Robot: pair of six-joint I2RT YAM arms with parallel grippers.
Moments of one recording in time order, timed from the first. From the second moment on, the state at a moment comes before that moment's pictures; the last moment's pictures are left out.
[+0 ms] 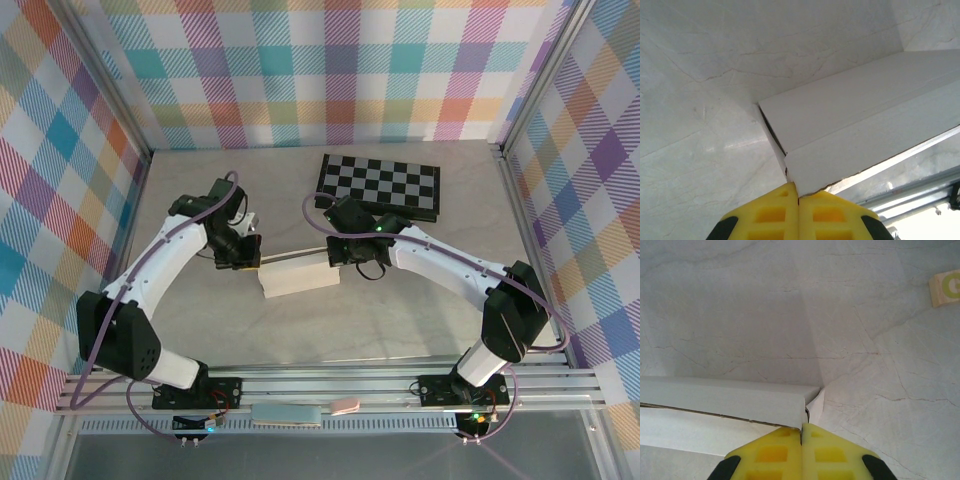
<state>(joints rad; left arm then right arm) -0.32 1.44 1.25 -1.17 0.28 -0.31 0.83 1.61 1.31 -0.74 0.11 0.54</state>
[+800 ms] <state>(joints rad) -0.35 1.32 1.09 -0.97 0.25 -0.37 0.83 1.59 1.28 -0.71 0.15 0.51</state>
